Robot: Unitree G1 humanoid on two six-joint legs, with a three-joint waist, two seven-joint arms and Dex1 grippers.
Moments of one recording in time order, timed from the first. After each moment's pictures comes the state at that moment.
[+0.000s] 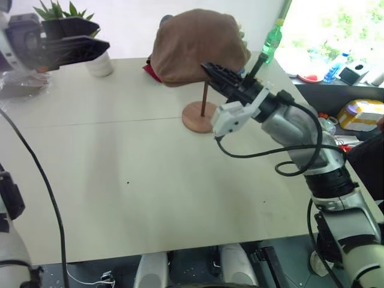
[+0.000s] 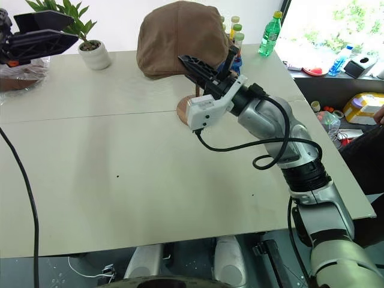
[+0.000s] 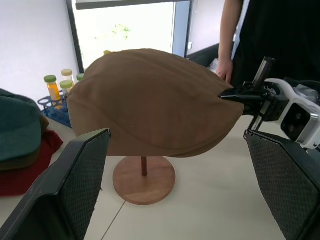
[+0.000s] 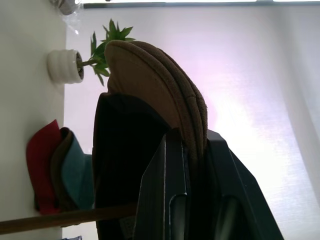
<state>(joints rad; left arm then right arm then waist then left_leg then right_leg) -1.11 1.02 0.18 0.31 -0.65 0.88 -1.29 -0.78 -0.61 0.23 0.02 -0.59 -0.47 0.28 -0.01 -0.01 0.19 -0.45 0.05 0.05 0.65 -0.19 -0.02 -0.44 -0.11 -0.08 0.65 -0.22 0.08</state>
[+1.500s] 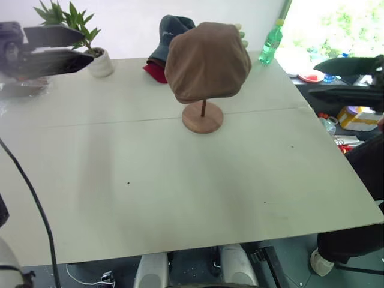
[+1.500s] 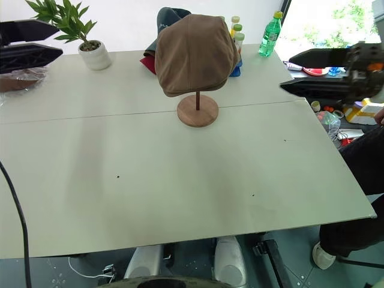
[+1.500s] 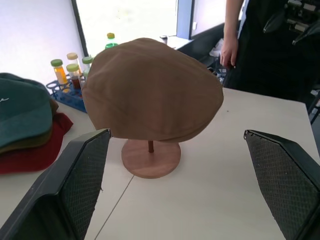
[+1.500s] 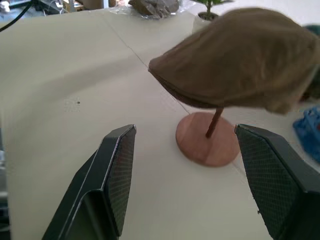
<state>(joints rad) -1.06 1.13 0.16 0.32 -0.60 0.81 -1.42 -0.81 -1.29 -0.18 0.10 0.79 0.79 1.34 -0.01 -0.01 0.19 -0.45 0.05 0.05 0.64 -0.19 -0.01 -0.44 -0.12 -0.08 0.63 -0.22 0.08</state>
